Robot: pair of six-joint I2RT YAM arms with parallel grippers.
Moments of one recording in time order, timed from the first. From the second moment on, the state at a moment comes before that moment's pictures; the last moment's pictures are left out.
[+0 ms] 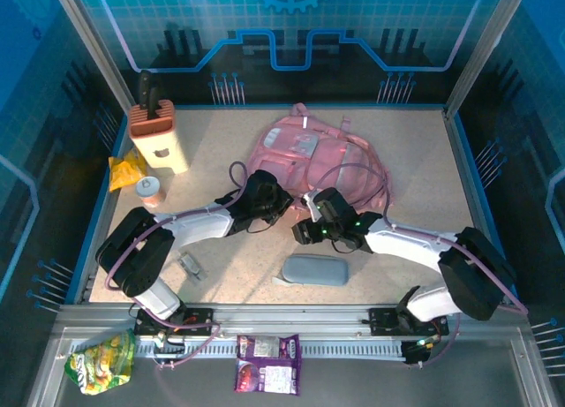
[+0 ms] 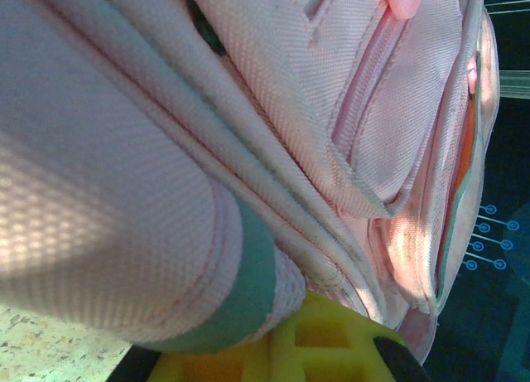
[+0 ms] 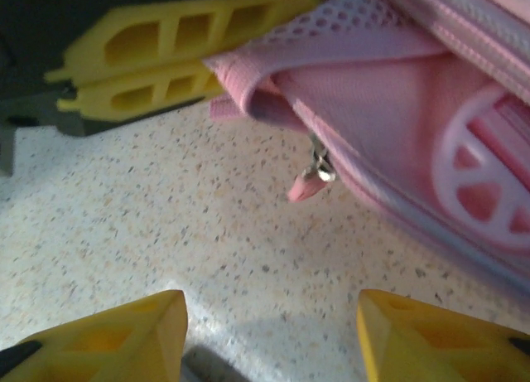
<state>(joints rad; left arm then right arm) -0.66 1.61 0.86 0.08 0.09 -1.45 0.76 1.42 0.71 -0.13 -0.07 0.32</state>
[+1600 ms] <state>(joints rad) -0.48 1.62 0.86 0.07 0.23 -1.29 0.78 1.39 0.72 -0.17 0.13 0.41</state>
